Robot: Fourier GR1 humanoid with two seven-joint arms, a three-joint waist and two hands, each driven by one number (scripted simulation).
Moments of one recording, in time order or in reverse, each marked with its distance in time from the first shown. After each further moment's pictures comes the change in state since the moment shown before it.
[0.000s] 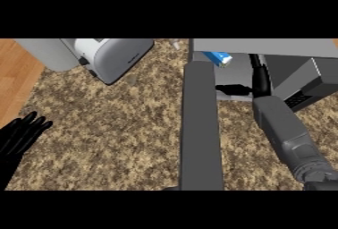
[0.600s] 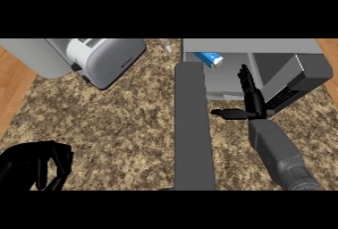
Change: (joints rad) left arm -0.001 -0.063 -0.166 -0.076 -0.016 0.058 0.124; right arm 0.166 0.064 -0.039 -0.037 -0.087 0.286 -0.099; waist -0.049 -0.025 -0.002
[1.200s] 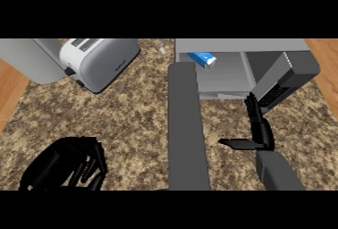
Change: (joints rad) left arm -0.024 -0.010 -0.217 0.055 -0.156 0.073 -0.053; right arm 0.330 0.046 0.088 -0.277 -0.023 0.087 -0.011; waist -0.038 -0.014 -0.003
